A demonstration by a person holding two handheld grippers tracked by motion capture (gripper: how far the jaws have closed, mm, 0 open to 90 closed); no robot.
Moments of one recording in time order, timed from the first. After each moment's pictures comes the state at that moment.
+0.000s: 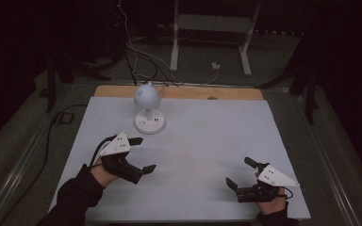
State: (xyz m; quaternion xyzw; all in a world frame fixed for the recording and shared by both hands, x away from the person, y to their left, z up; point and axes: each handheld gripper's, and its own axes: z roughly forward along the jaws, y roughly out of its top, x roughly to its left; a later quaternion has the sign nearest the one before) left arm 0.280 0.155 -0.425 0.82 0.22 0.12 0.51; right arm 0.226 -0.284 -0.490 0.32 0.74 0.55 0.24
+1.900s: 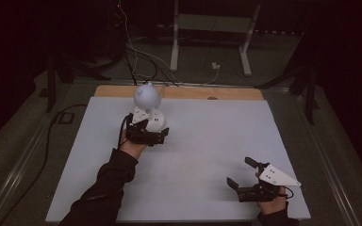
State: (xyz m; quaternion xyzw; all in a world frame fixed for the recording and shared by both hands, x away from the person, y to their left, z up) left arm 0.371 0.109 -0.456 0.75 0.44 0.21 0.45; right arm 0.227 -0.287 -0.490 0.32 0.74 0.55 0.23
